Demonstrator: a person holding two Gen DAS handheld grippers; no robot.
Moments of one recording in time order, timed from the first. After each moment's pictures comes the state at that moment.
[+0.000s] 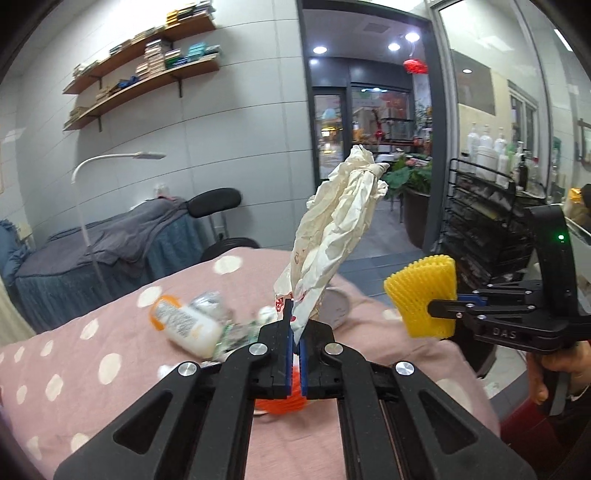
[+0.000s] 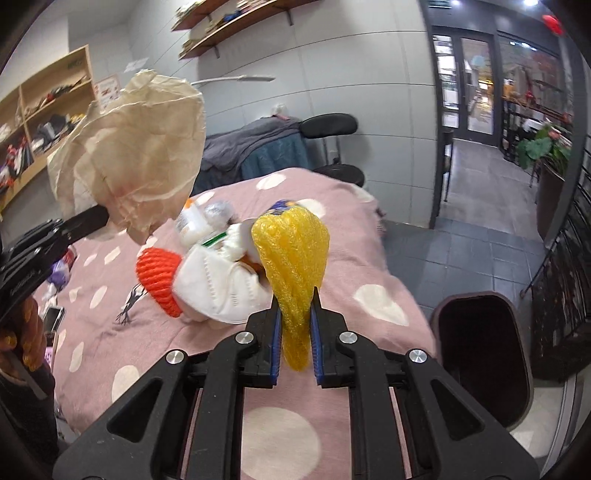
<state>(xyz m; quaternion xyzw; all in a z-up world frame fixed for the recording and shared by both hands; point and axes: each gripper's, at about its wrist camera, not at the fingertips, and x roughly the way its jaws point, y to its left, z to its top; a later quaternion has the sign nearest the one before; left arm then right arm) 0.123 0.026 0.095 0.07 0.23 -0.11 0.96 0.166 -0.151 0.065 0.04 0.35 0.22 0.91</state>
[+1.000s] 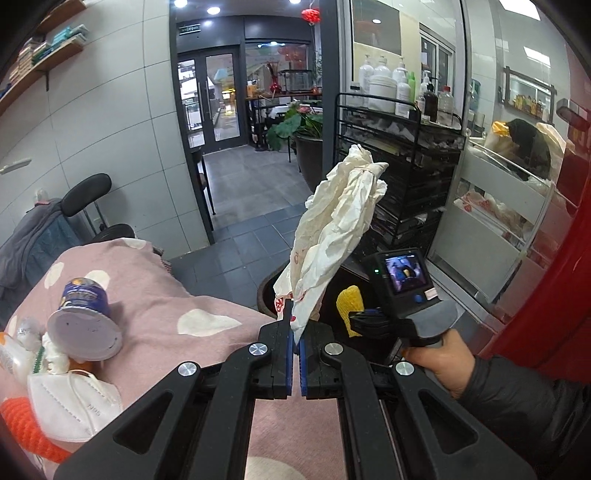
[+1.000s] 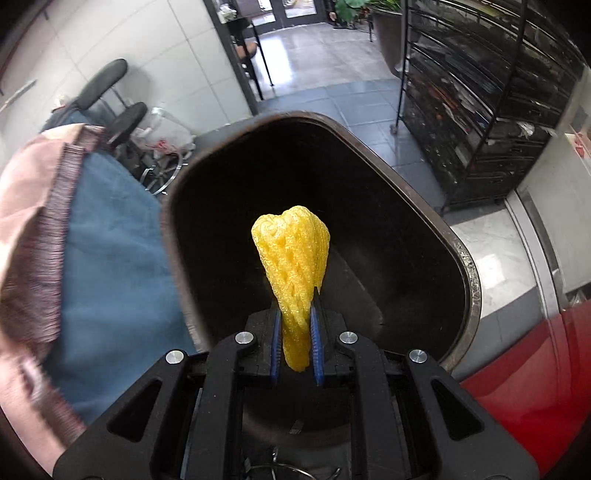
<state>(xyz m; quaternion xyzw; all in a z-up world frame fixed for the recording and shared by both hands) 0.165 -0.162 0.024 0.12 0.32 -0.29 0.89 0.258 -0.358 -0.170 0.17 0.53 -0.08 0.83</state>
